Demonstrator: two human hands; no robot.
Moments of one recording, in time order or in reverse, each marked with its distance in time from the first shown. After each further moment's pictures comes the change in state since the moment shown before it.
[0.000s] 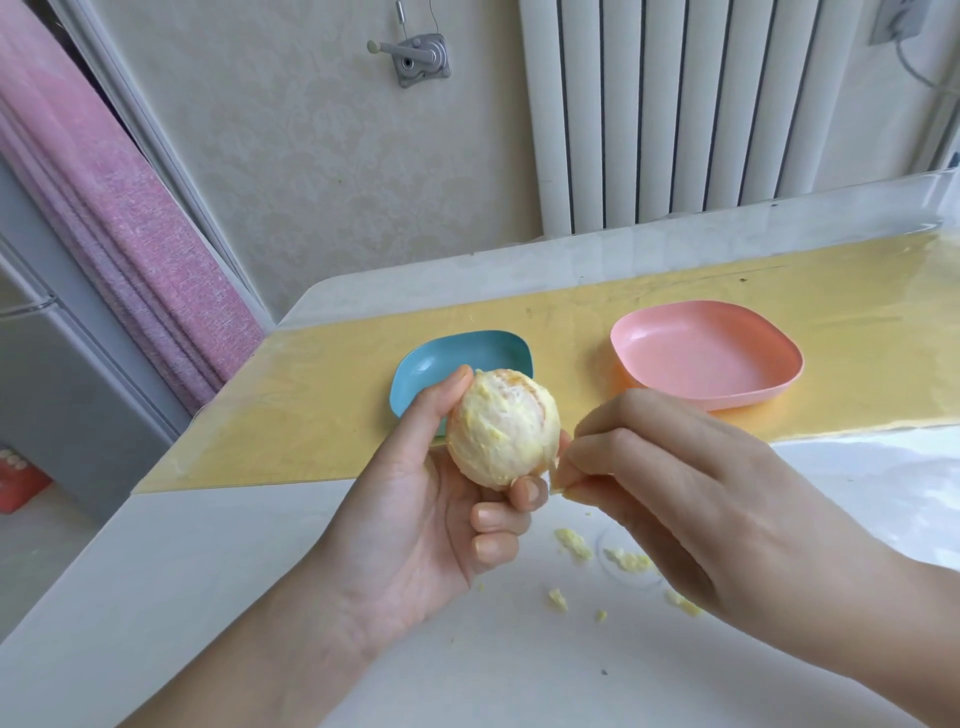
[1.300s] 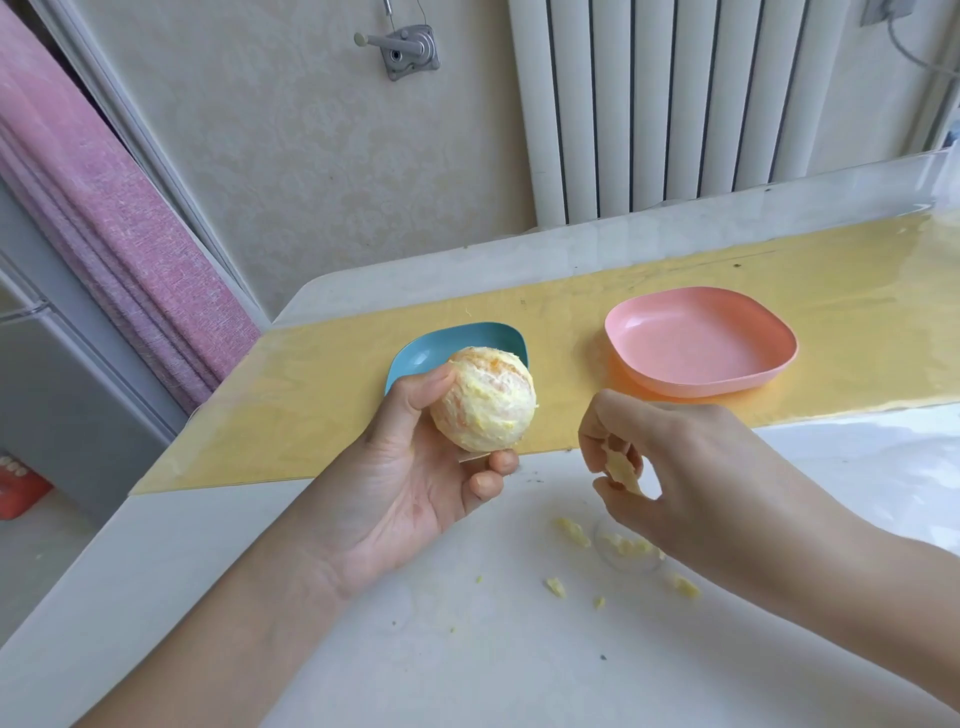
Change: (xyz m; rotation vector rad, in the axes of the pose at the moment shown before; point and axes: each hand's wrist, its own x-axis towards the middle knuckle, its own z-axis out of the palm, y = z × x) left_hand 0.020 0.008 -0.033 -0.011 -0.128 0.113; right_hand -0.008 -0.001 0.002 0.187 -0.277 0.481
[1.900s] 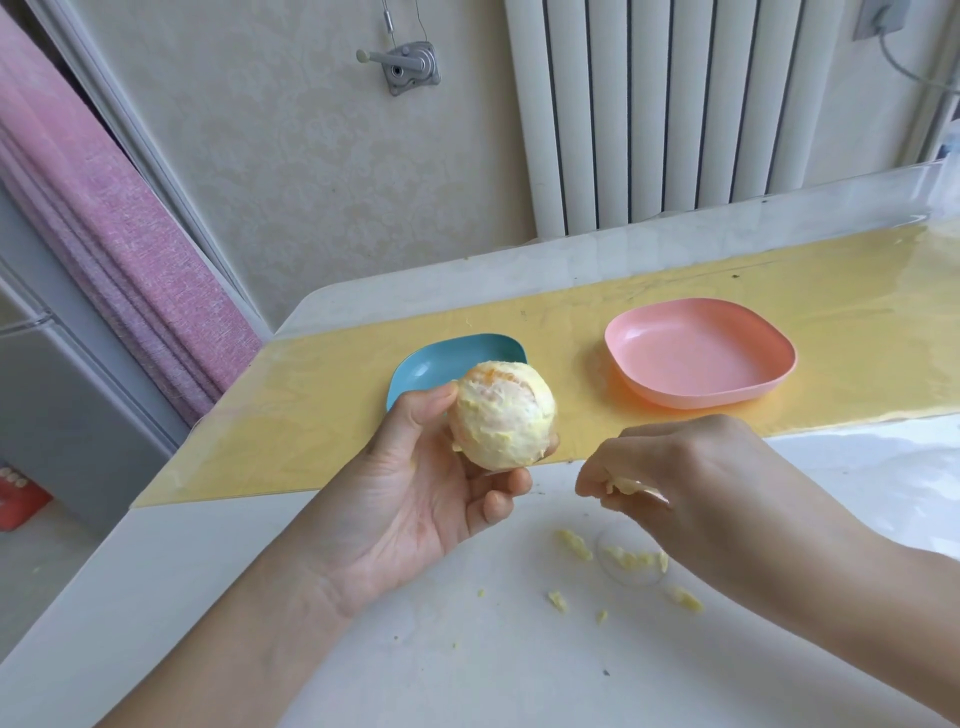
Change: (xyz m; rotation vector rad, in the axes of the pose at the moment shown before) left_hand -0.002 0.000 0.001 -0.055 -0.047 -0.062; right_hand -0.001 0.006 0.000 -0.134 0.008 -0.089
